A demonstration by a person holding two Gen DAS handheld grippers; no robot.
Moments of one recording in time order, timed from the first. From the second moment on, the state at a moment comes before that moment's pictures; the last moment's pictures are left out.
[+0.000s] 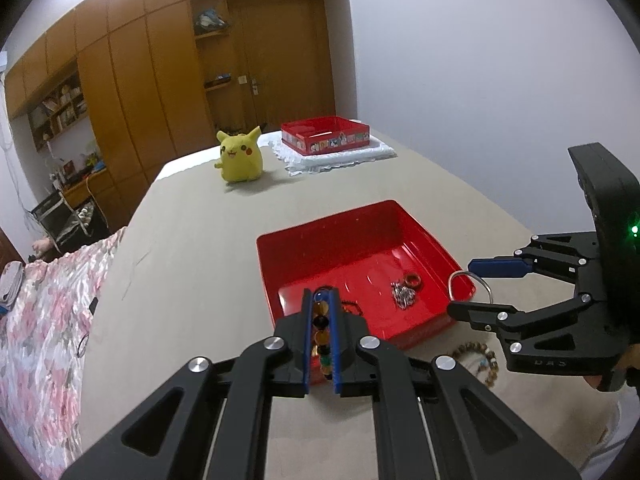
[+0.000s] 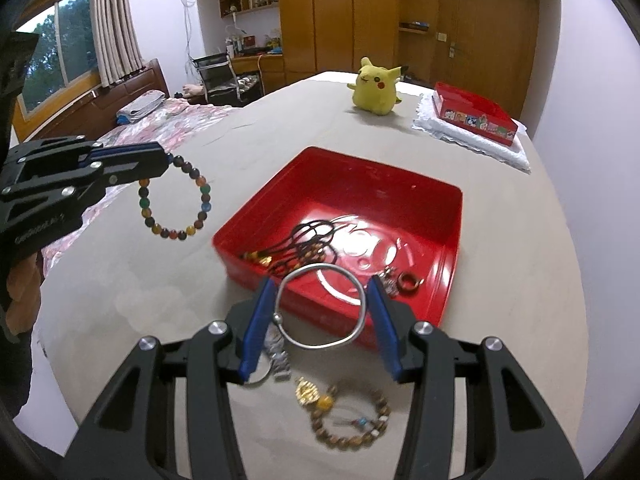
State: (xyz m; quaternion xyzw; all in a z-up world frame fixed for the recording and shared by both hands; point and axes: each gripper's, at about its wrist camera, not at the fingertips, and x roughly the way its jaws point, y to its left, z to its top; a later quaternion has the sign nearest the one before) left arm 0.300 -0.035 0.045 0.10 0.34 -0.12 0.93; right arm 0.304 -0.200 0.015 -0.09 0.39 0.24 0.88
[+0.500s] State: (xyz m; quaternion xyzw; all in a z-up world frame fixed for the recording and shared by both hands) left arm 0.379 -0.063 -0.004 0.09 0.39 -0.13 0.91; right arm 0.389 -0.203 -0.036 -0.08 0.45 0.19 0.87
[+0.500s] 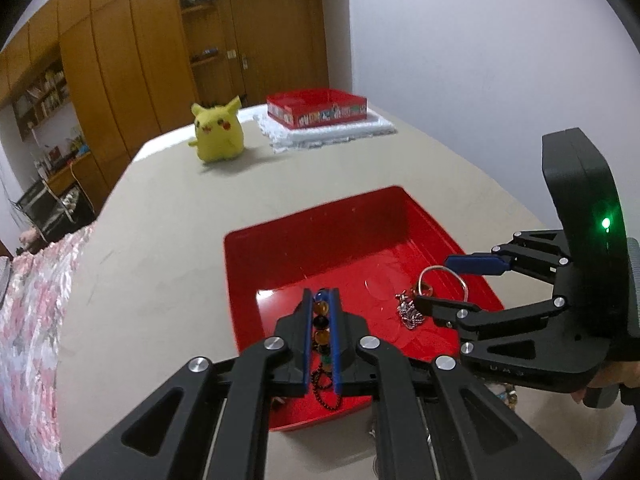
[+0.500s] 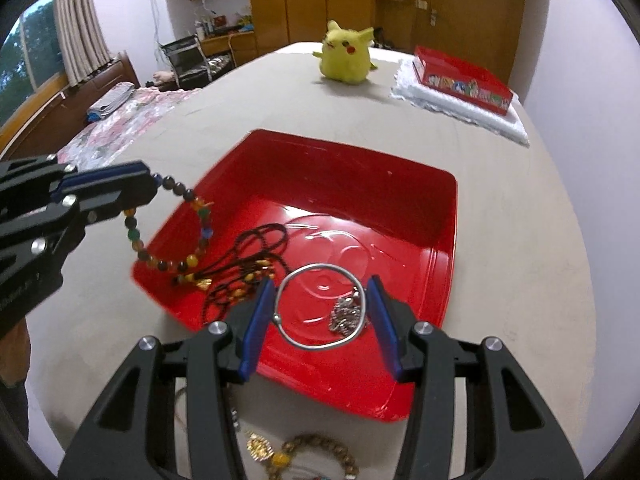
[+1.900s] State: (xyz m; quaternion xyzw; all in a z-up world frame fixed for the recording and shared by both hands) left arm 0.335 -0.039 -0.017 0.10 0.40 -0.12 0.90; right arm 0.322 -0.224 -0.015 -0.08 0.41 0.20 0.89
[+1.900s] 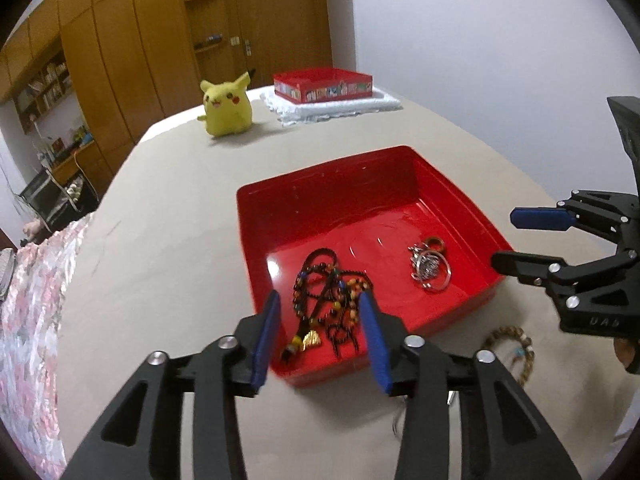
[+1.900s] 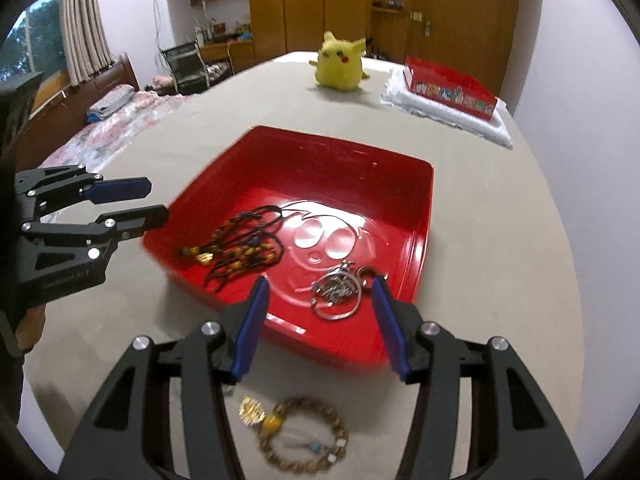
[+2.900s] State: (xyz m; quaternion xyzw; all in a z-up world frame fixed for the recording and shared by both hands) left arm 0.232 -0.064 -0.099 0.09 0.44 -0.16 0.88; right arm 0.206 -0.284 -0.085 -0.03 0.44 0.16 0.88
